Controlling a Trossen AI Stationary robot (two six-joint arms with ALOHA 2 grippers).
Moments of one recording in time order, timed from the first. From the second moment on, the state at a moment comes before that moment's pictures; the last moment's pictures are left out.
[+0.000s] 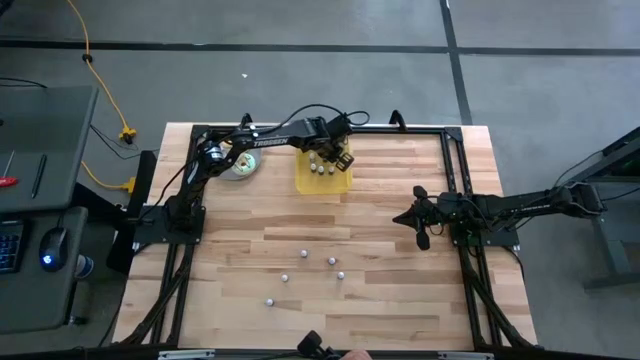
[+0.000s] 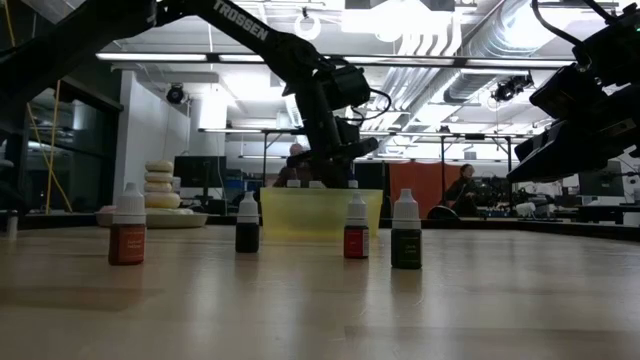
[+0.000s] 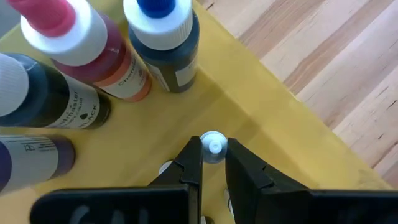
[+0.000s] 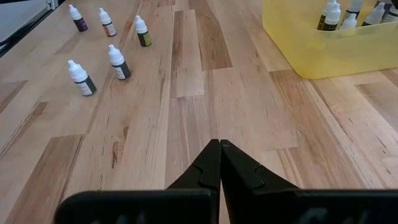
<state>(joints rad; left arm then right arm) 0.42 2.21 1.88 -0.71 -0.17 -0.37 0.00 0.49 0.01 0.05 0.02 0.13</state>
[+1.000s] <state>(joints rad) 0.40 2.25 1.88 -0.68 -0.14 -0.36 0.00 0.49 0.01 0.05 0.02 0.13</state>
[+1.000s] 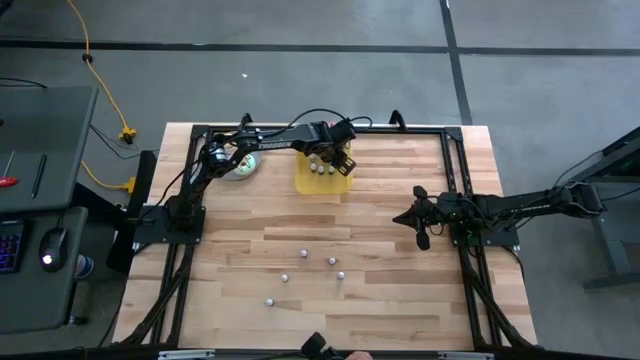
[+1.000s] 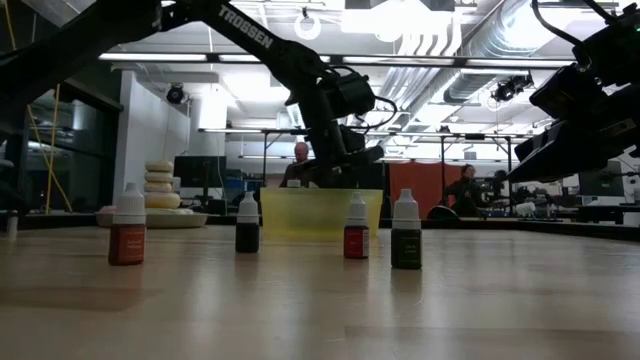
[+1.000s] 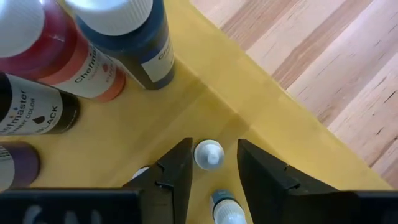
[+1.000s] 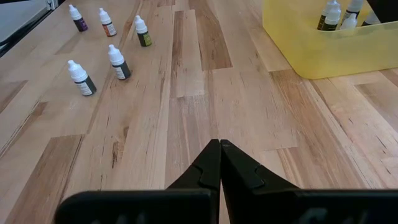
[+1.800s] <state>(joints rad) 0.34 2.25 2.34 -1.01 -0.24 -0.18 0.00 0.49 0.01 0.05 0.02 0.13</state>
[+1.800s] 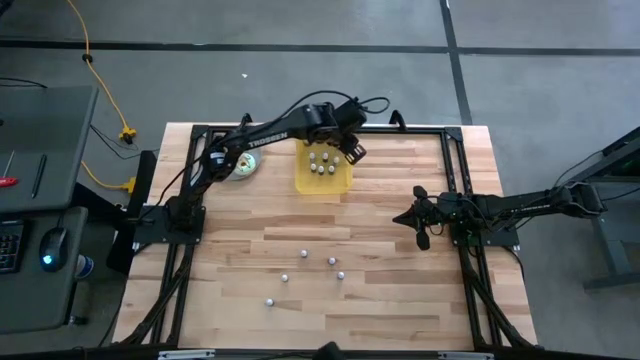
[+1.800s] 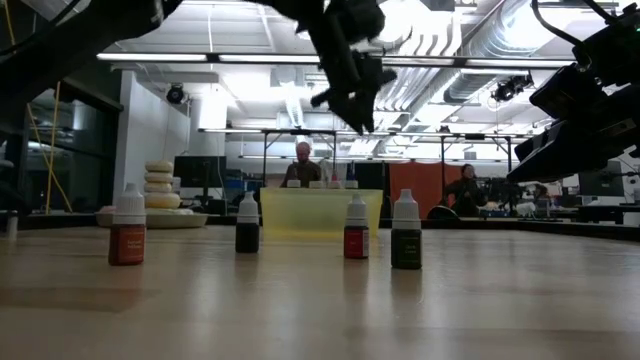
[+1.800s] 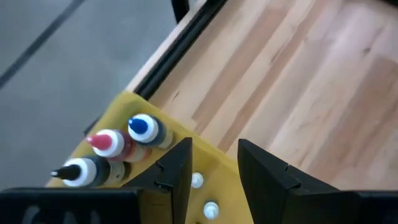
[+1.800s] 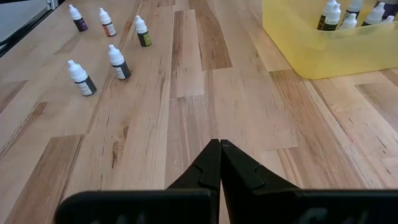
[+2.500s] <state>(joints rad) 0.09 1.98 2.31 -1.26 -0.30 -0.14 0.00 0.49 0.01 0.05 0.02 0.13</state>
